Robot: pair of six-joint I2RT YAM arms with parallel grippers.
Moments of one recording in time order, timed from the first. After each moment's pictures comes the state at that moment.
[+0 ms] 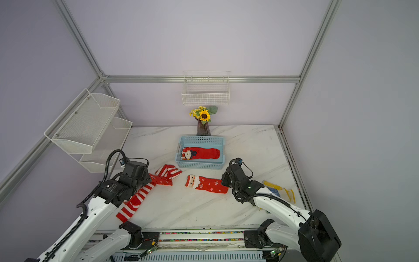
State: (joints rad) left arm -0.37 0.87 0.92 -0.93 -0.46 -0.80; right arm 0.62 1.13 0.63 -0.23 0.13 0.87
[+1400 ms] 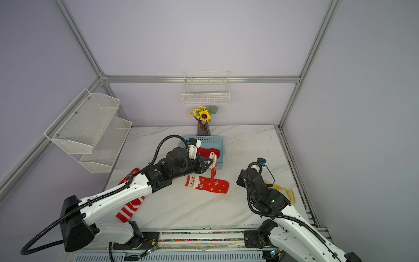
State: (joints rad) left arm -0.88 1.38 1.15 -0.15 0.08 -0.81; right arm 0.62 0.72 0.70 -0.60 0.48 0.87
